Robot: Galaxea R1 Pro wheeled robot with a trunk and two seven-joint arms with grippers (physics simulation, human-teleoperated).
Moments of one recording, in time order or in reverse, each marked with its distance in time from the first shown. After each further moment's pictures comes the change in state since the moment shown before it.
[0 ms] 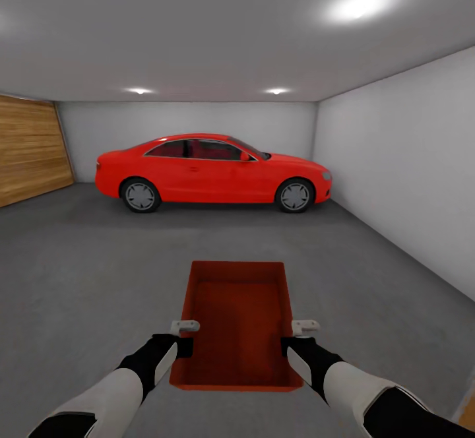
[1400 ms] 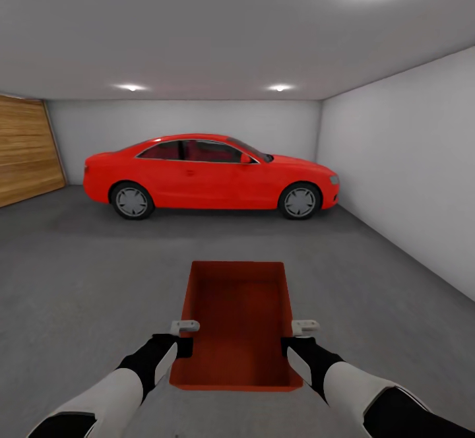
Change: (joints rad) left arm 0.000 0.000 0.000 0.000 0.000 0.000 0.000; right arm 0.000 0.000 0.000 0.000 0.000 0.000 0.000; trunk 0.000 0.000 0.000
